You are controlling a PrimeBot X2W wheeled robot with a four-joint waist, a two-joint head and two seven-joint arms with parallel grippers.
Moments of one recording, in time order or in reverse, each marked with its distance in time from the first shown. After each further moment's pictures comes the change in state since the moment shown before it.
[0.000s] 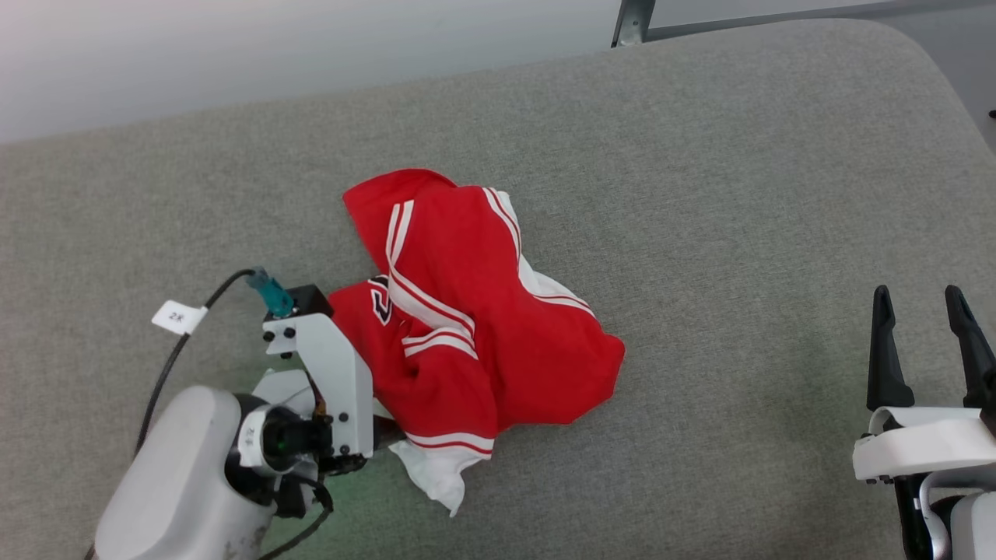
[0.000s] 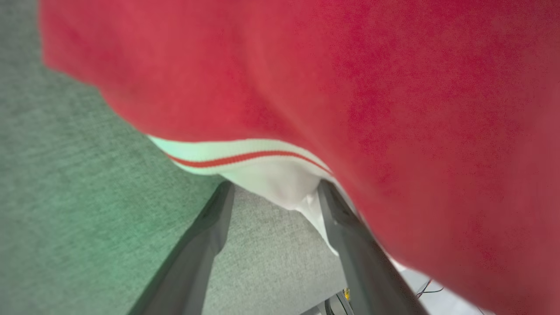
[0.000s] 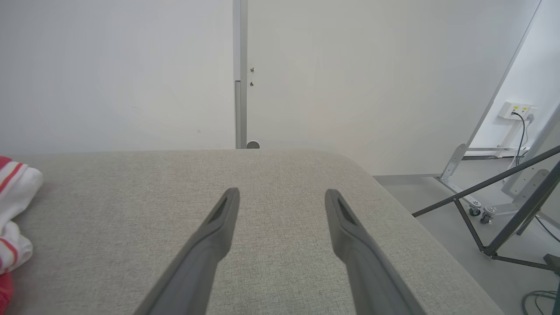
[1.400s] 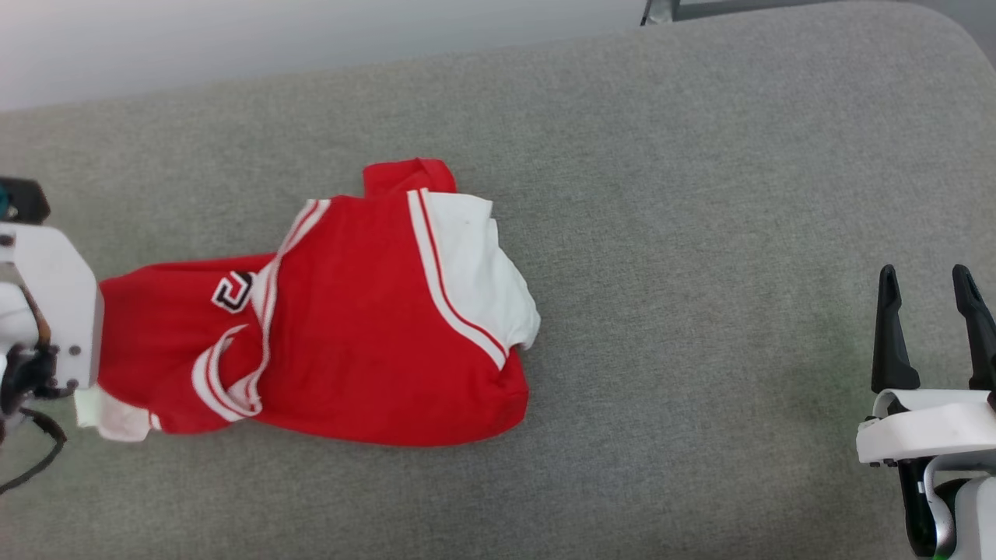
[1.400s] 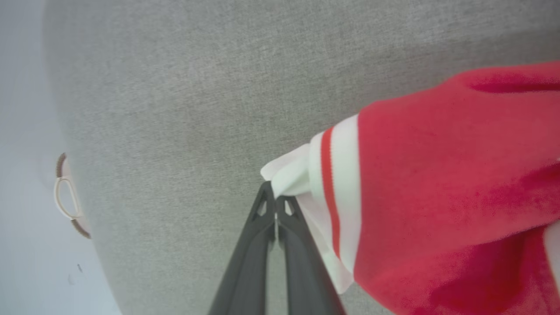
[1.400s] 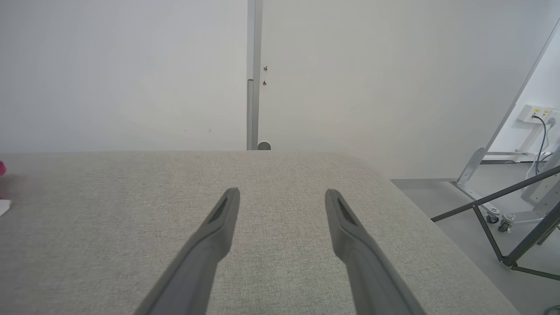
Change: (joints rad) left arm -0.145 0.449 0.042 0.038 0.226 -0.133 -0.080; right arm -0.032 -0.001 -0.001 -0.009 0.000 0.000 0.000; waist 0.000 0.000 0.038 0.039
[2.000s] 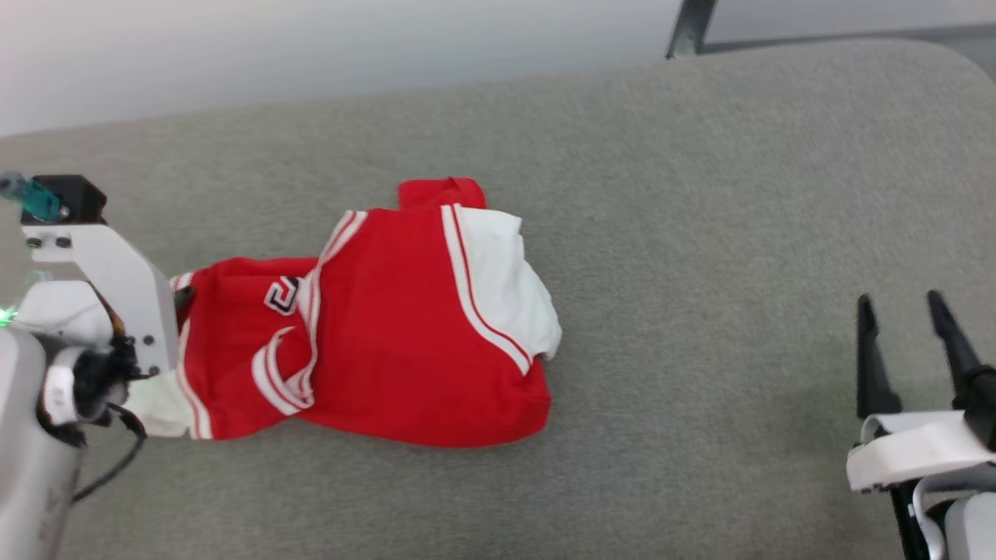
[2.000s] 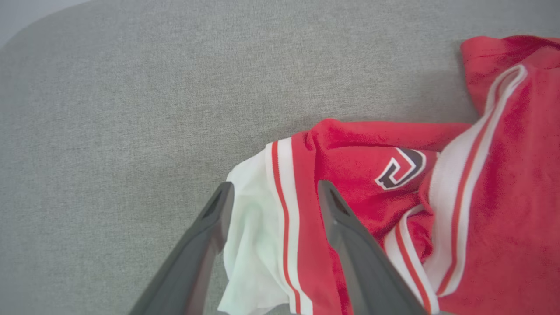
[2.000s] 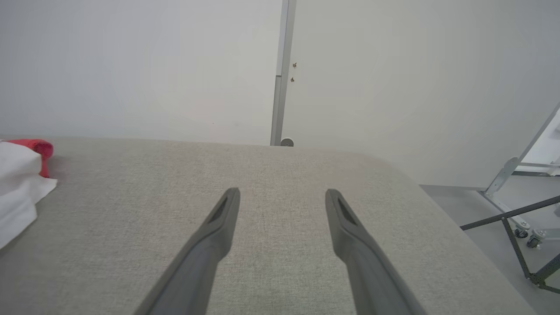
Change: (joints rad) left arm 0.024 -0.158 0.056 0.045 -0.096 0.002 -0.242; right arm 0.028 -0.043 0.050 0.041 0.008 0.000 0.000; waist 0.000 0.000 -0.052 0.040
